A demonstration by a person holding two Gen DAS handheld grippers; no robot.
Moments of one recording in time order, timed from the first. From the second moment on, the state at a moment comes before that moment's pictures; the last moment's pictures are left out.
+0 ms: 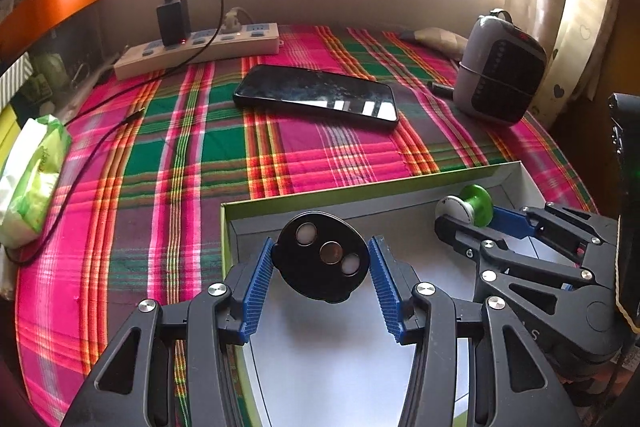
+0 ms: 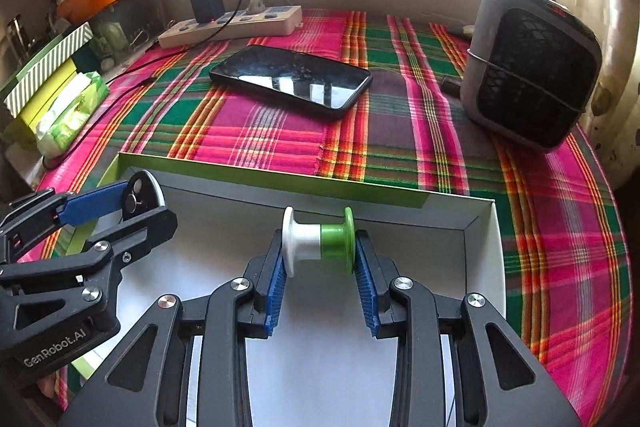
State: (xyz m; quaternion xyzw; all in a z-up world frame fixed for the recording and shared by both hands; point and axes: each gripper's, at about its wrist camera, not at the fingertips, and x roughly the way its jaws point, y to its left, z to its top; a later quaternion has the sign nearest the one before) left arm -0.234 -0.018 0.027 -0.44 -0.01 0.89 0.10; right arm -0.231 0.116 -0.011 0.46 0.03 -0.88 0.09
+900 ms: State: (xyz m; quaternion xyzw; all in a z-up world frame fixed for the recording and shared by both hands) left arm -0.233 -0.012 0.024 -0.44 0.03 0.89 0.09; right arm -0.230 0.118 -0.010 0.45 0.03 -0.89 0.08
